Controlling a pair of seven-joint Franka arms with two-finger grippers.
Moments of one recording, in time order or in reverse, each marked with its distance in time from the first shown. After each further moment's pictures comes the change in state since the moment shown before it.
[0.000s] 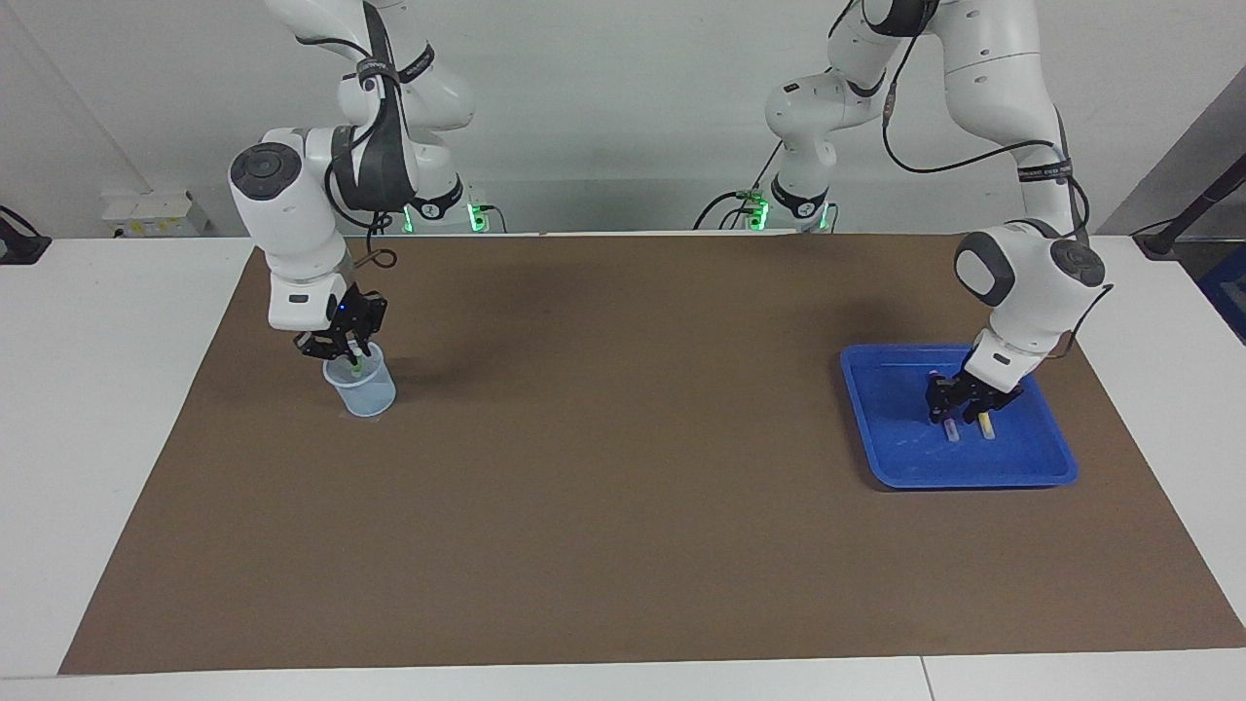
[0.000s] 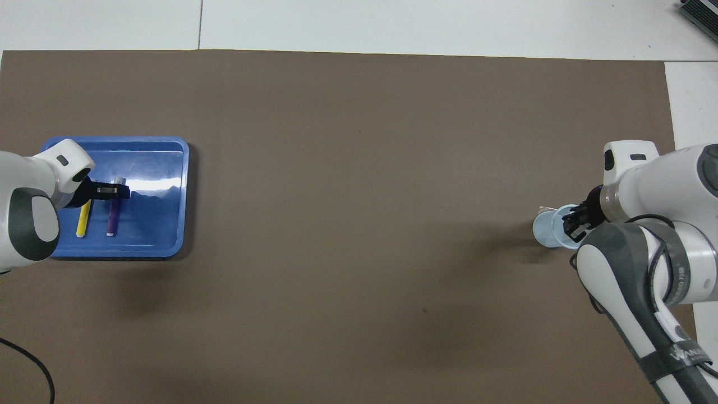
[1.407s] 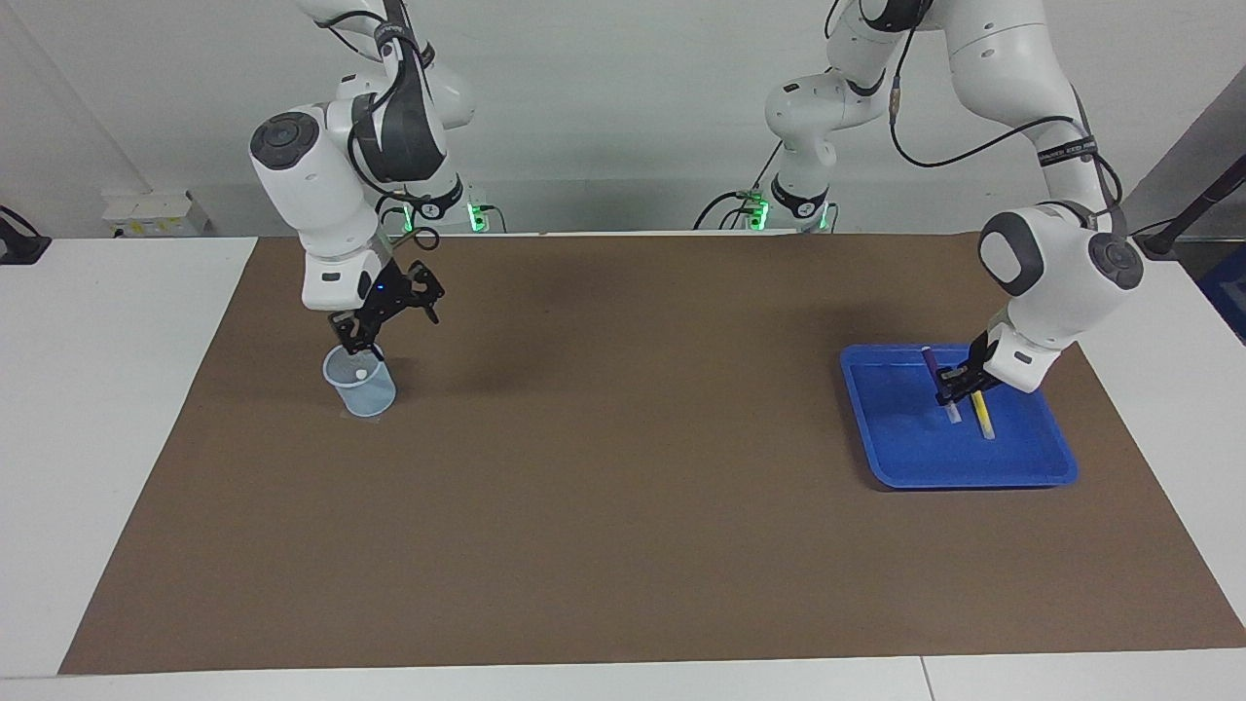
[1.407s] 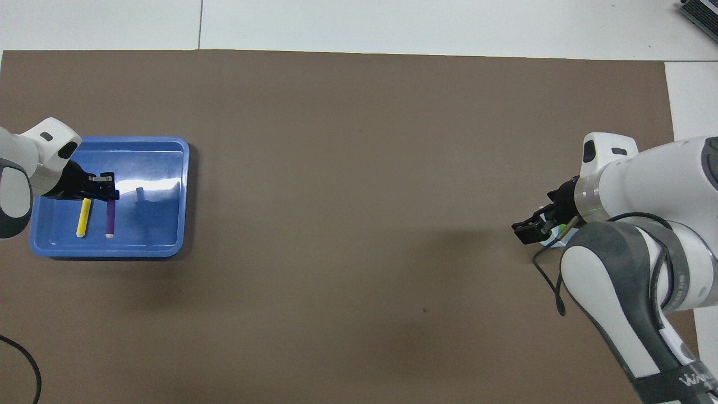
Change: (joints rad) left arm -0.012 -0.027 -0.023 0.200 0.000 -0.411 -0.266; right arm 0.088 -0.025 0.025 0.062 0.259 -0.060 0.145
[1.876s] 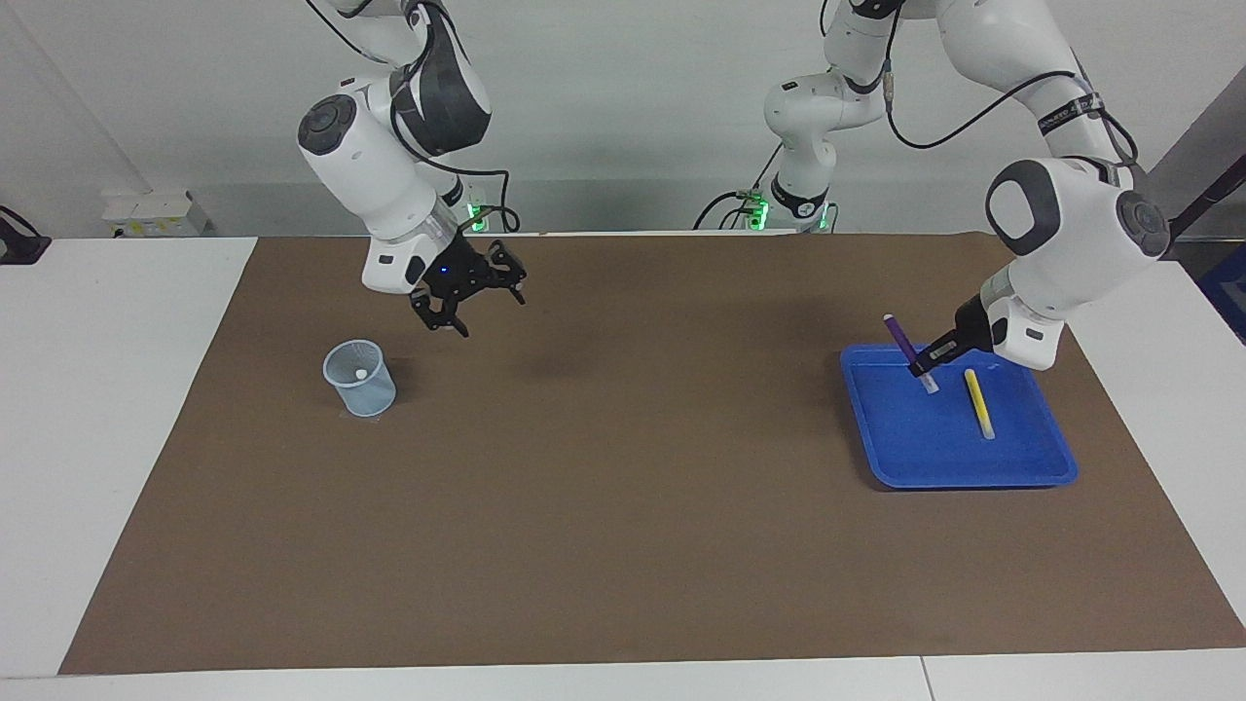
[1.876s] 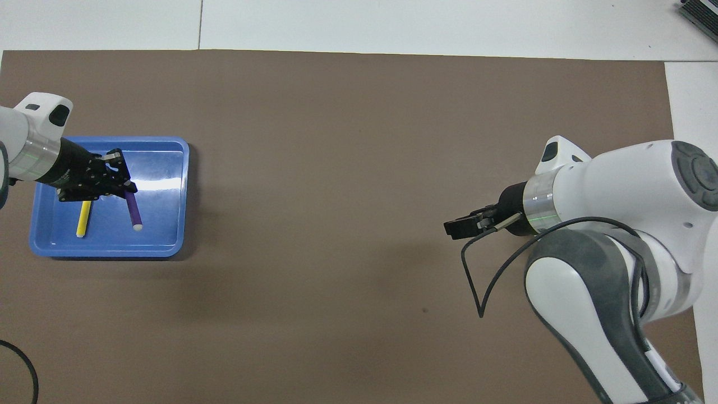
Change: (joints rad) left arm -0.062 -0.073 -0.017 0.131 -0.181 -0.265 -0.437; right arm 0.134 -0.001 0.008 0.033 0.259 -0.001 0.374
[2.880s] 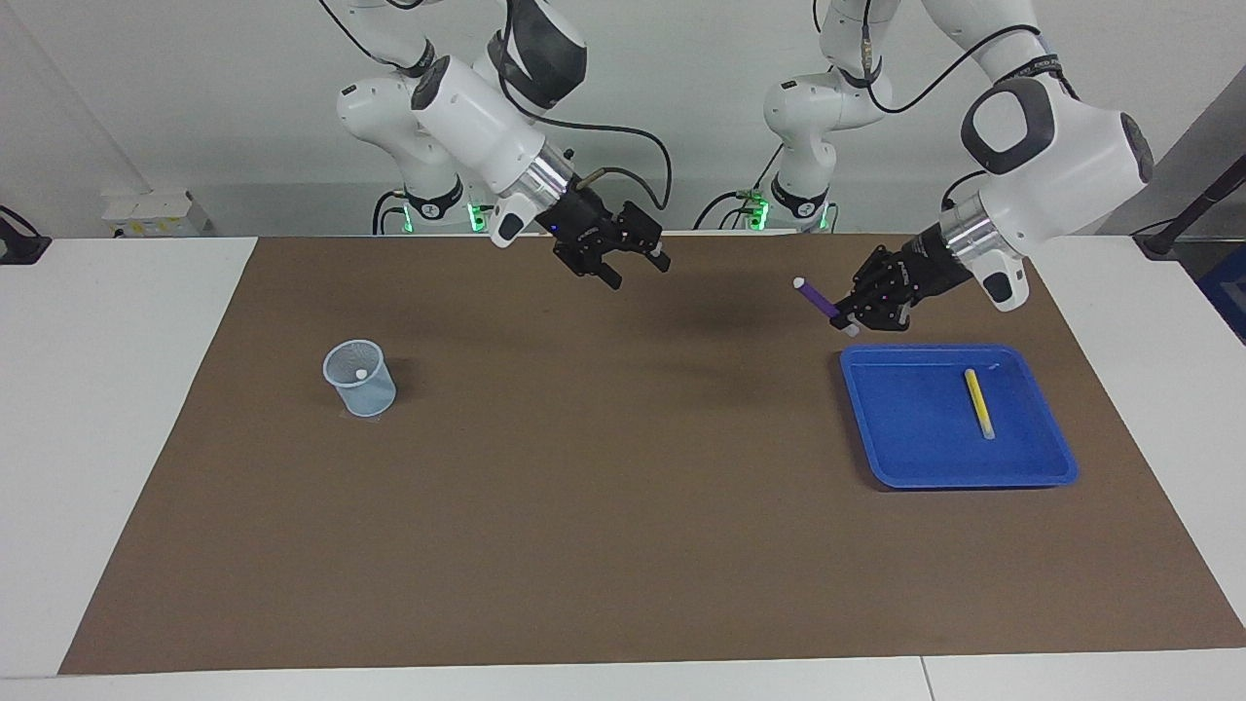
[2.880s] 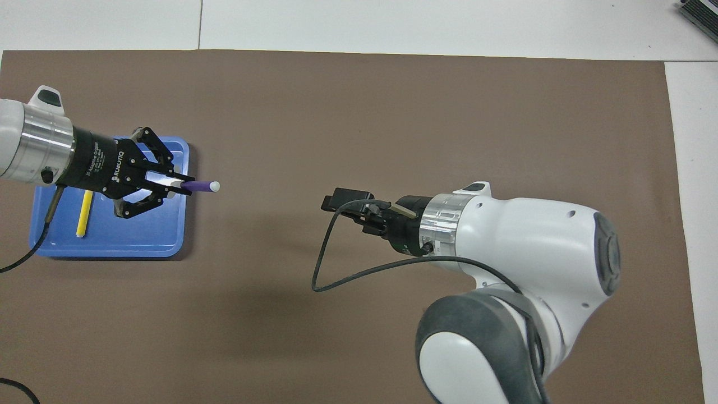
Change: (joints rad) left arm -0.051 -0.138 -0.062 -0.009 -0.339 -0.074 -0.875; right arm 0.313 0.011 0.003 0.007 0.382 0.457 0.663
